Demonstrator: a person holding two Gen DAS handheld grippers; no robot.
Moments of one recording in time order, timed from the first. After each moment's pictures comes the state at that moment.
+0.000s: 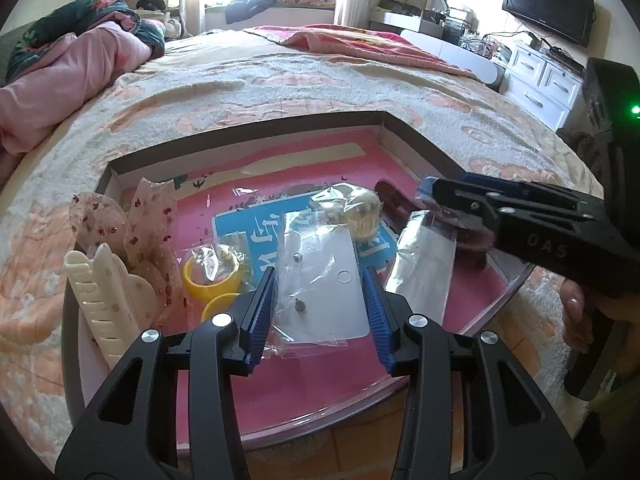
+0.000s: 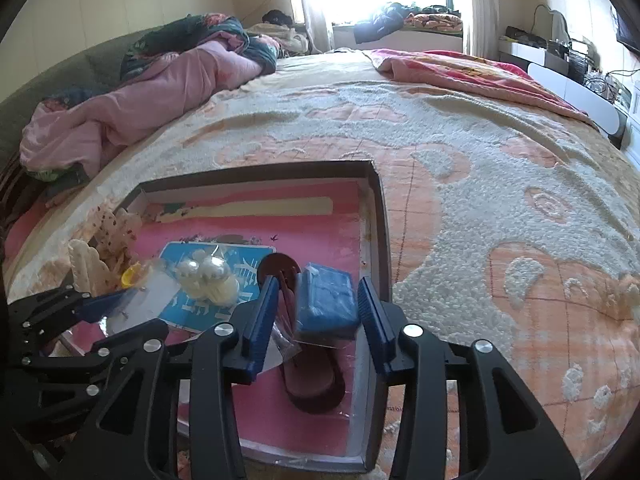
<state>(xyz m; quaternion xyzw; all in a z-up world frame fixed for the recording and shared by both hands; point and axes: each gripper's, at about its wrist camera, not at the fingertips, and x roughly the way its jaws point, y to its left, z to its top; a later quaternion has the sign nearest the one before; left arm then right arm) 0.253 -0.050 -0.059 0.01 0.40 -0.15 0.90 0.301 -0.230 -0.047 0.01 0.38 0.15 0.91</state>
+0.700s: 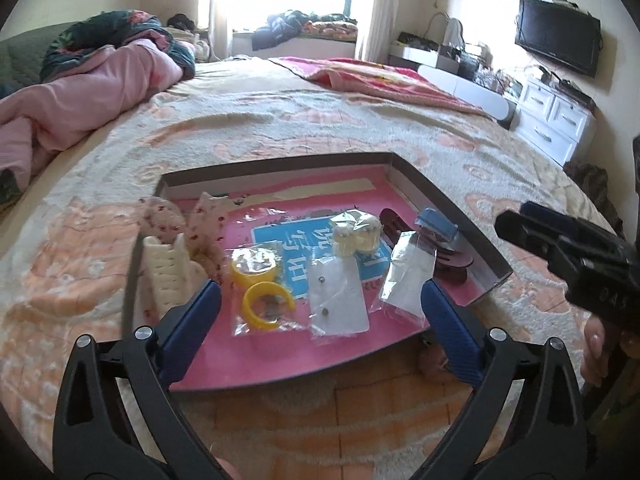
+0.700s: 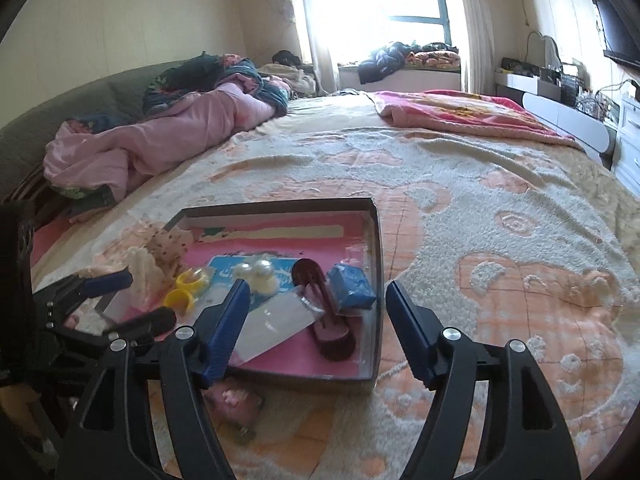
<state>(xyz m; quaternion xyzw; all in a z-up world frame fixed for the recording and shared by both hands) 0.208 -0.030 -0.026 -0.01 0.35 -0.11 0.93 0.226 -0.241 -0.005 0.01 0.30 0.16 0.94</state>
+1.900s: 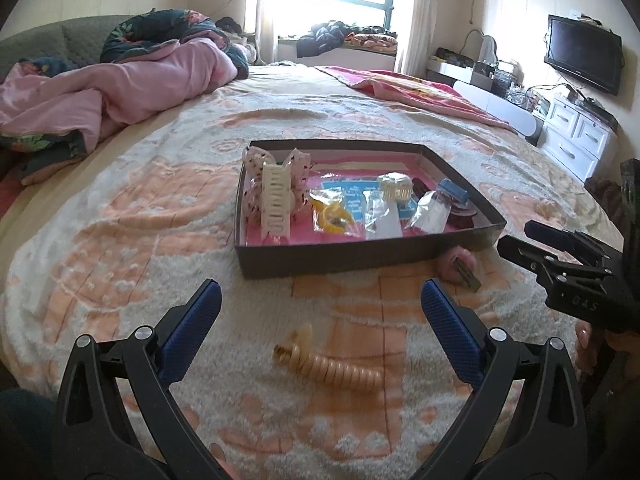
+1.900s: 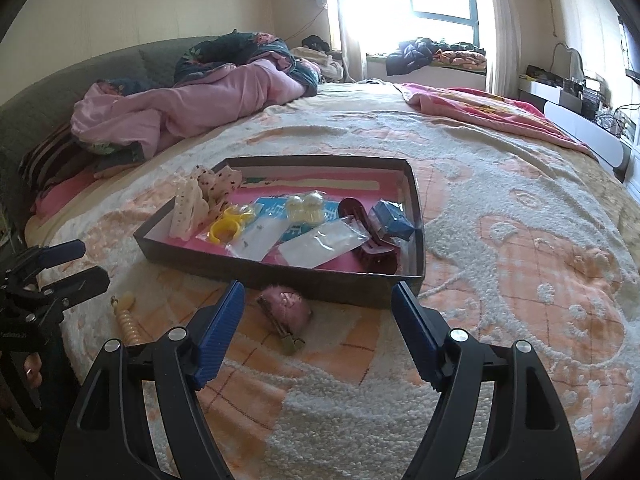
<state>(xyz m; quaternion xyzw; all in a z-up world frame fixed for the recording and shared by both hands) 0.103 0.010 -0.020 -0.03 0.34 -0.04 0.94 0.161 -0.217 -0.026 -0.03 0.32 0.20 0.93</state>
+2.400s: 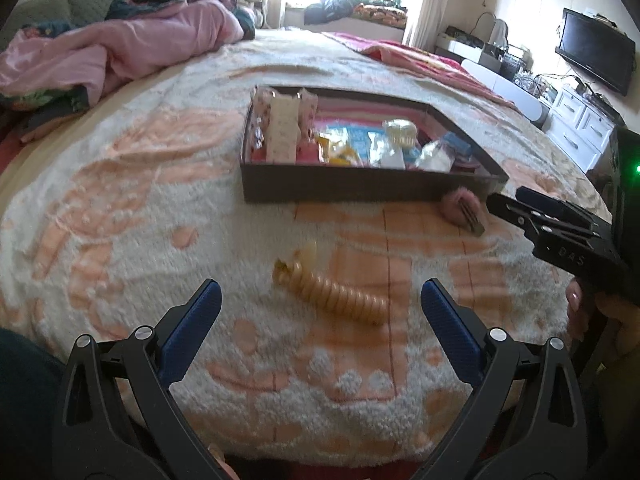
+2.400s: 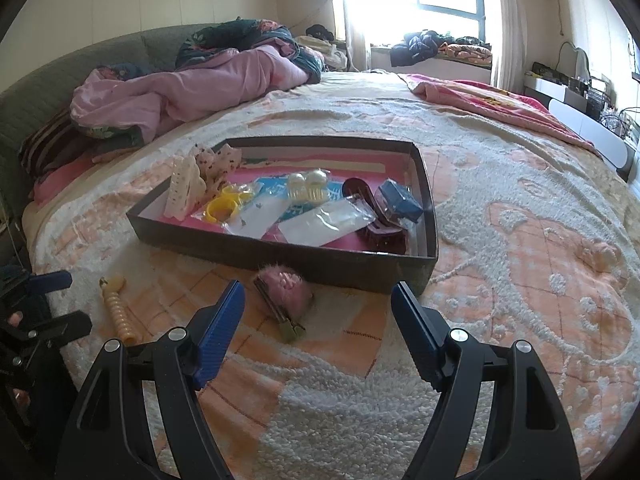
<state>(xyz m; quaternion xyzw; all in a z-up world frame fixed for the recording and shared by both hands) 0.082 0.015 -0.050 -0.06 0.40 -0.04 0.91 0.166 -0.212 -0.045 -0.04 0.34 0.20 0.92</state>
